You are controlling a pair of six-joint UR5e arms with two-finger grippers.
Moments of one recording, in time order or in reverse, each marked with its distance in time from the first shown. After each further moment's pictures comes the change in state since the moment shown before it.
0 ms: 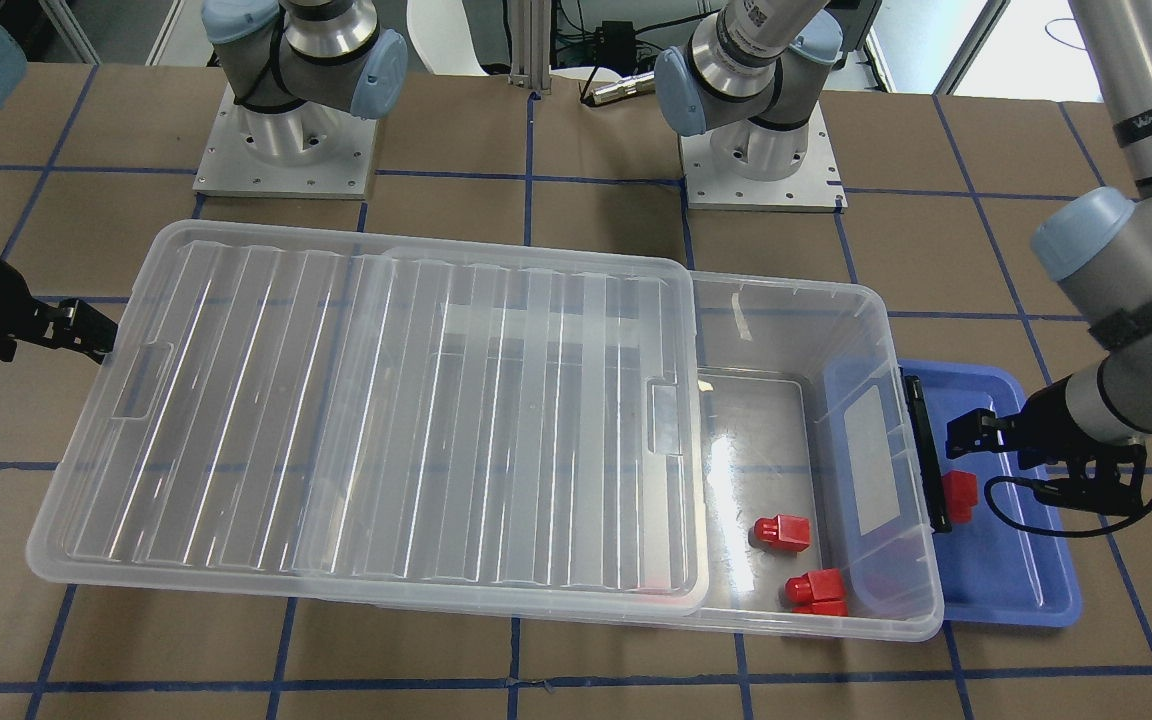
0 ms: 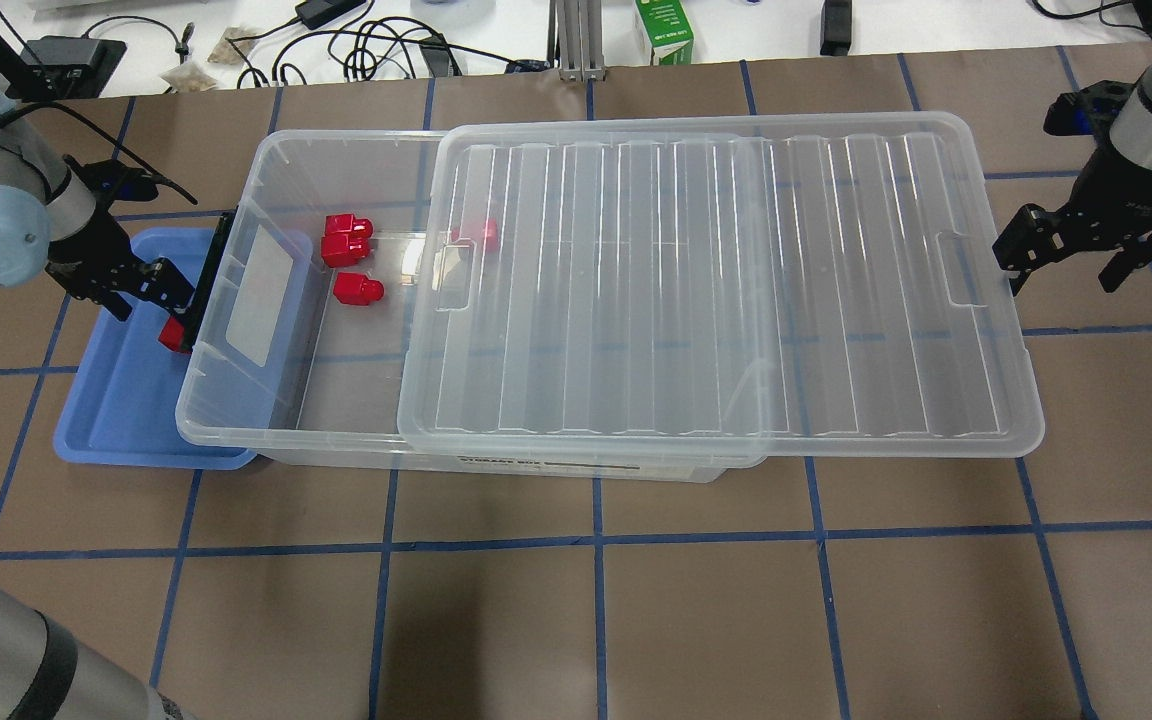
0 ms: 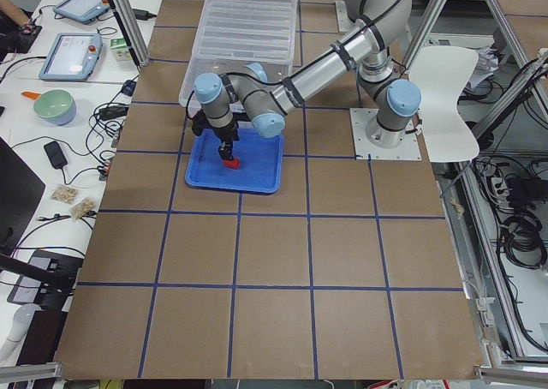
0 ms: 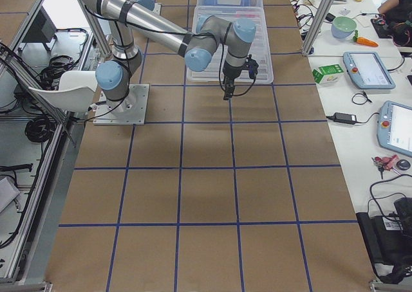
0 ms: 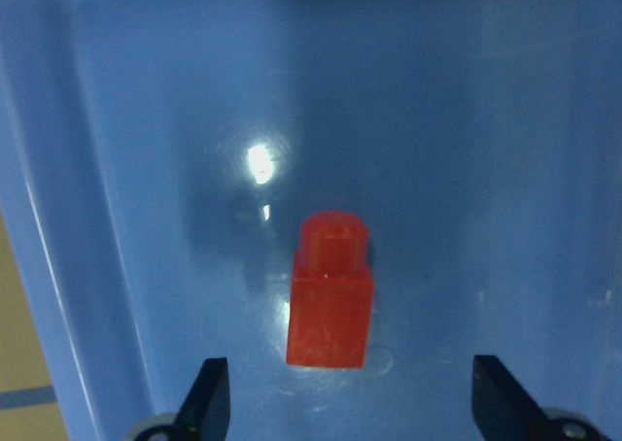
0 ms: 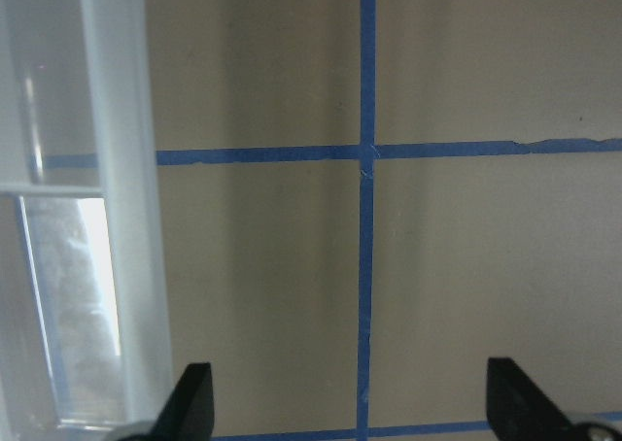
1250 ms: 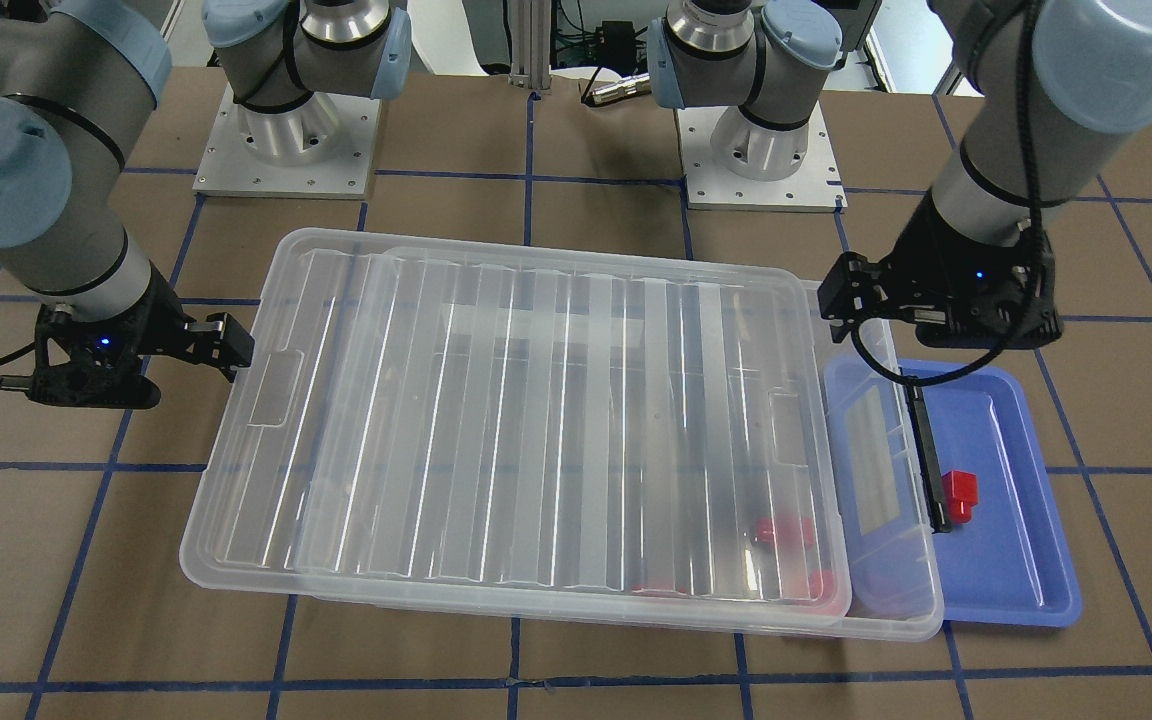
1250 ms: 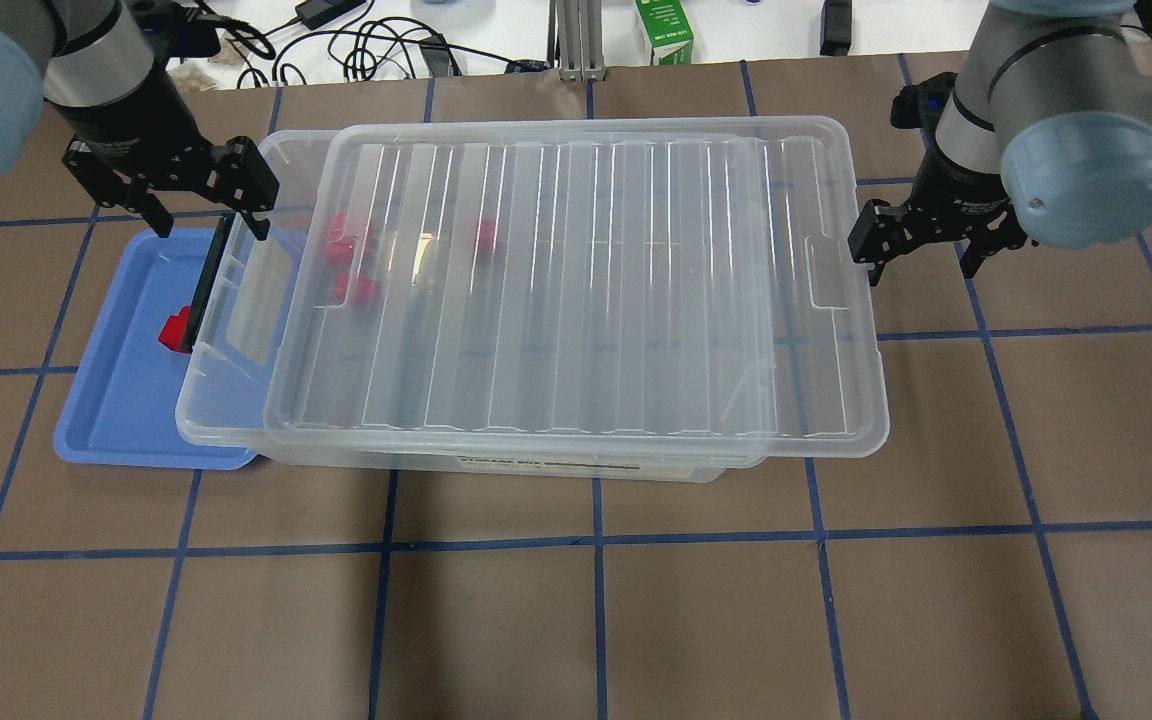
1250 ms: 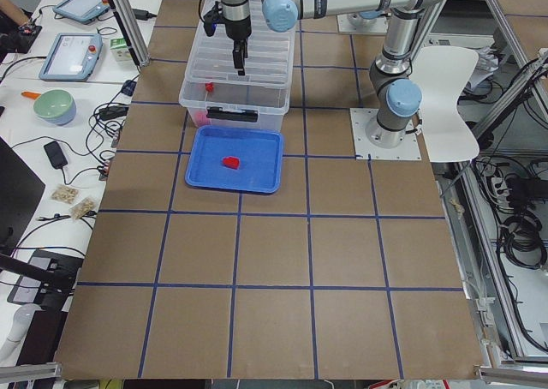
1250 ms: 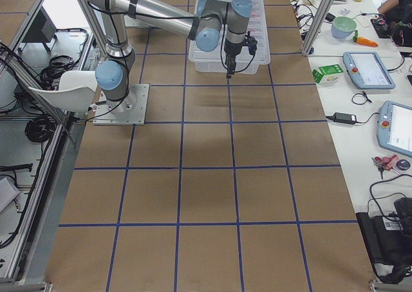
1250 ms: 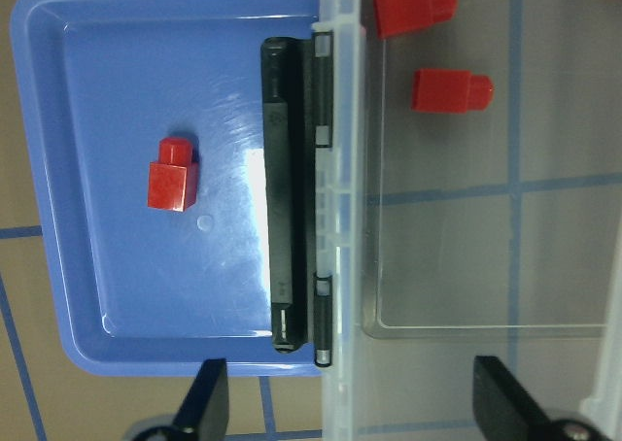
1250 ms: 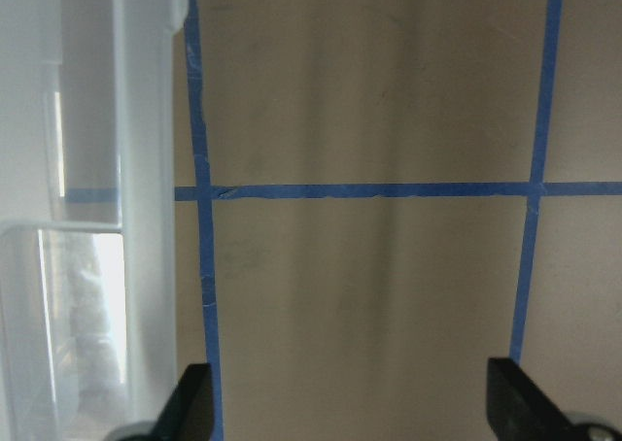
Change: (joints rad) left arm -0.367 0.282 0.093 -0.262 0.016 -0.480; right arm 0.239 0.009 0.003 -0.040 0.014 0.219
